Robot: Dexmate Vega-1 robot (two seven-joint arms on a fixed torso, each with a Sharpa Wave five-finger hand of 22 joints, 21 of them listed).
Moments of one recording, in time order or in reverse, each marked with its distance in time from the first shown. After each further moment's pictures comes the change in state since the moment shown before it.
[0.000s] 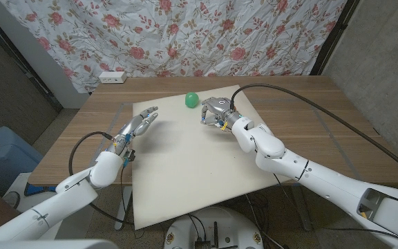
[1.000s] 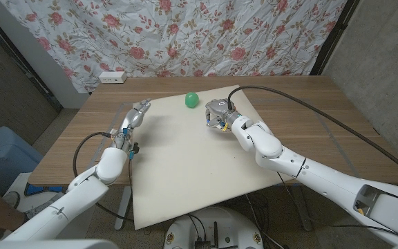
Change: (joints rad) left arm -0.085 -0.143 -0.004 0.125 -0.151 -0.112 0.012; left_hand 0.000 0.000 0.007 -0.007 0.000 0.005 0.005 0.000 0.000 0.004 0.004 0.000 0.000 0.000 0.000 0.000 0.000 0.005 0.006 -0.004 0.000; right arm 0.031 0.021 -0.024 0.056 -0.158 -0.006 0.127; right_hand 0.013 -0.013 0.000 0.000 0.000 0.004 -0.003 -0.005 -0.005 0.000 0.000 -0.005 0.002 0.000 0.000 0.000 0.000 -0.006 0.006 0.000 0.000
